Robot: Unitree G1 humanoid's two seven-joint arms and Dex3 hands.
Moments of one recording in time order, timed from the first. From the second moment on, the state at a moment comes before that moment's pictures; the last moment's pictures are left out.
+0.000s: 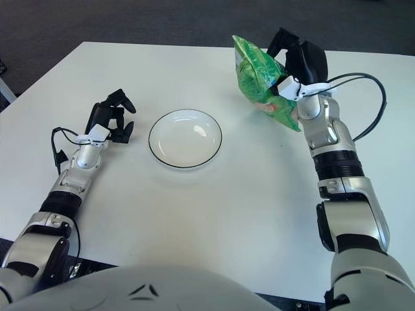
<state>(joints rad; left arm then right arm) -0.35 0.25 -0.05 0.55 0.32 -0.62 0.21 -0.66 -0.63 0.09 0.37 -0.41 -0.26 -0.20</state>
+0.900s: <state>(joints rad) -0.37 0.26 -0.07 0.59 0.33 -0.65 0.23 -0.65 -0.56 0.06 0.16 -0.36 -0.24 0.04</state>
